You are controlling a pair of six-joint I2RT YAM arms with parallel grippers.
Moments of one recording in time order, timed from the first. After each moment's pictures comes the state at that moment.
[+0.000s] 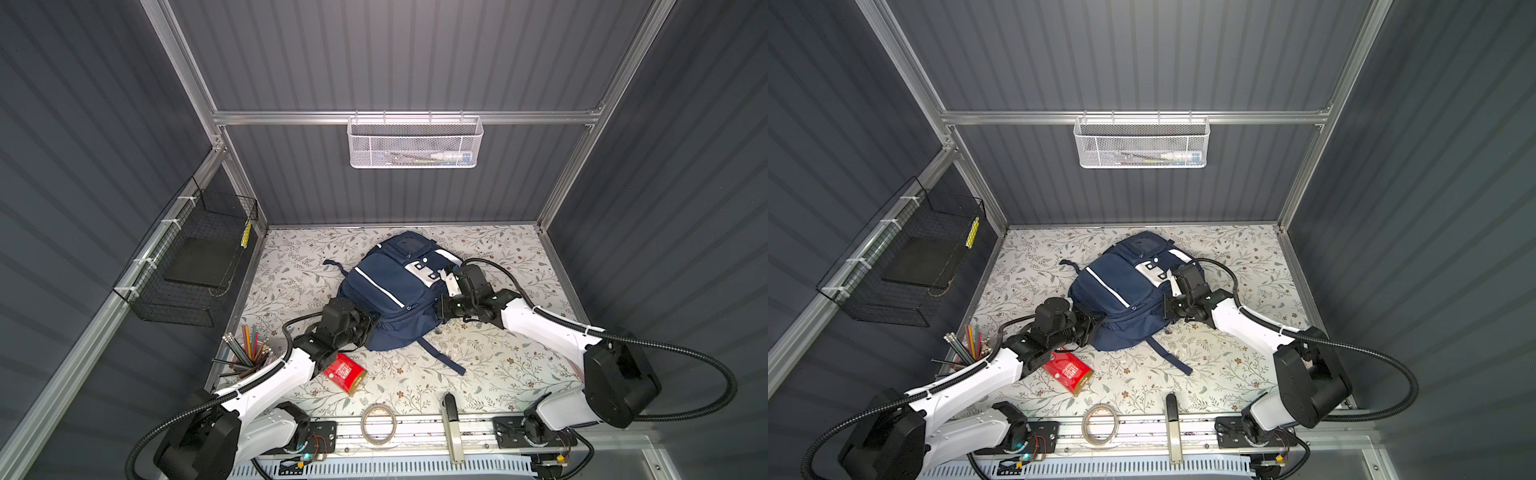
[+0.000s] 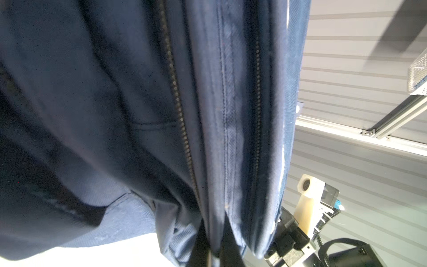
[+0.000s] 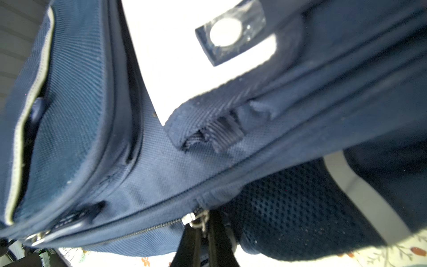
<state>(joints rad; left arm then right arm) -0.60 1.12 0.51 0.07 0.16 -1.52 0.54 1.47 0.92 -0.33 -0.19 0.45</state>
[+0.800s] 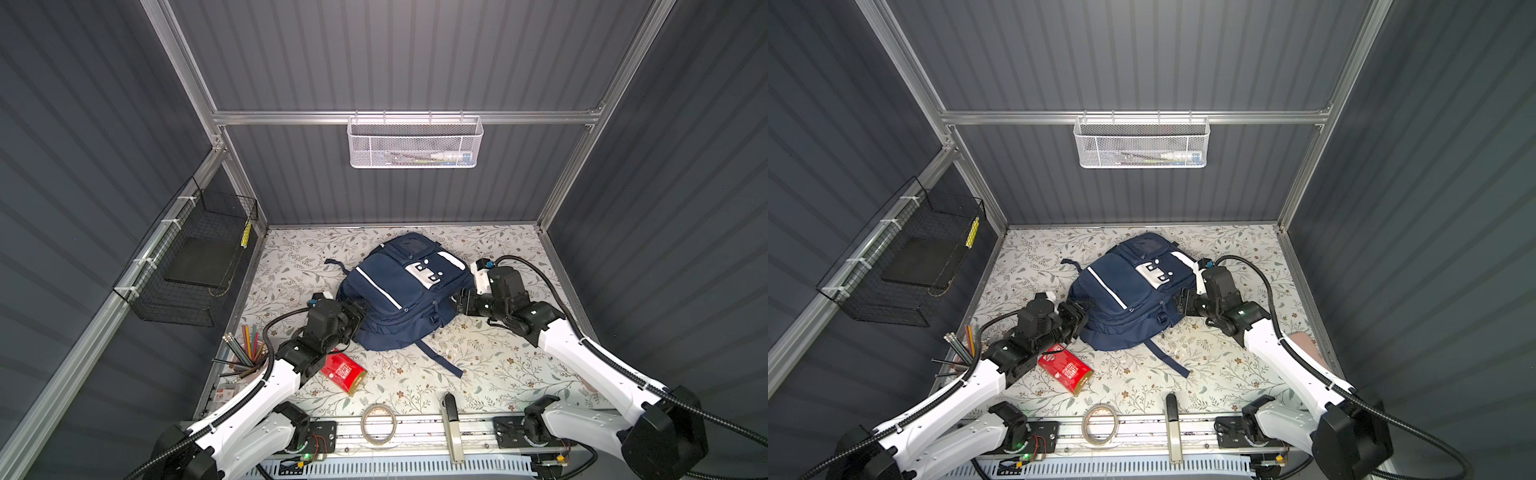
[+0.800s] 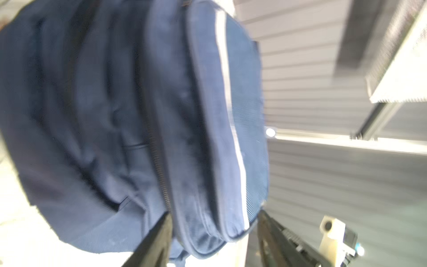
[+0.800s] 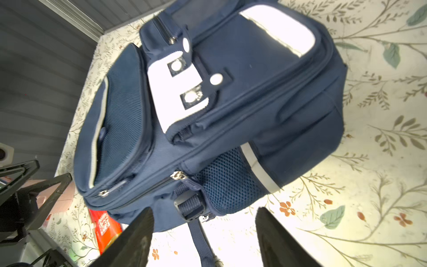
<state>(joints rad) -0.58 0.94 0.52 -0.04 0.04 -1.34 0.46 1.15 0.83 -0.38 -0.15 0.49</state>
